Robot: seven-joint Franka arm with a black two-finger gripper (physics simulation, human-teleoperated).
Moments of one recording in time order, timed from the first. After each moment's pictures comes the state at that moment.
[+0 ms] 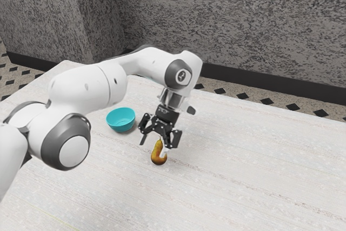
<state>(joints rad) -0.18 0.97 -0.03 -0.92 0.07 1.13 -0.09</state>
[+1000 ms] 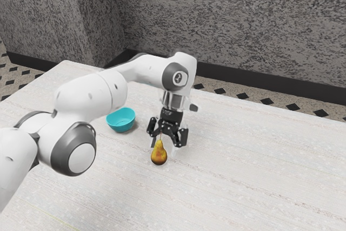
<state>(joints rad) -0.15 1.10 -0.03 -0.77 -0.04 1.23 -0.06</state>
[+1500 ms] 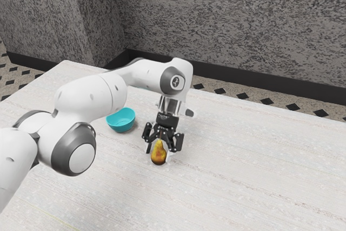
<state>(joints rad) -0.15 1.10 0.02 -0.81 -0.08 1.20 -0.05</state>
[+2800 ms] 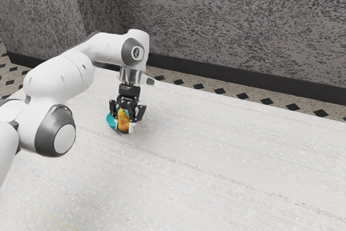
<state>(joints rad) 0.02 1.01 0.08 -0.78 -0.05 1.16 -0.02</state>
